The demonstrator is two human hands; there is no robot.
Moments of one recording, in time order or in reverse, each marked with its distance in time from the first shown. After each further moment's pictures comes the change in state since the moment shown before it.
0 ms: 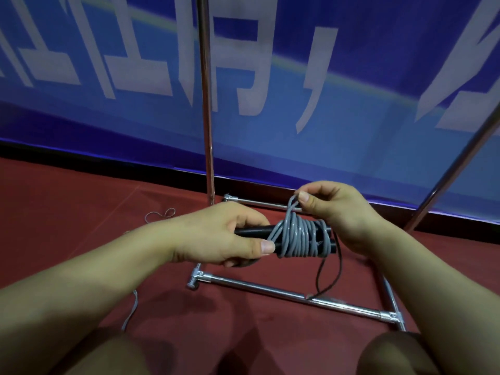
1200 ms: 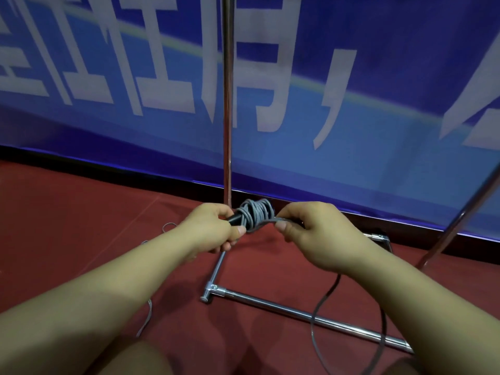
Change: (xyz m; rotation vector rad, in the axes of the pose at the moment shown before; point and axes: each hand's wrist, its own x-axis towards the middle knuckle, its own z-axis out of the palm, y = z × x) left_hand 0.021 -0.057 -0.024 -0.142 0.677 -0.383; right_hand -0.010 -0.037 0.049 -0.783 -0.158 -0.264
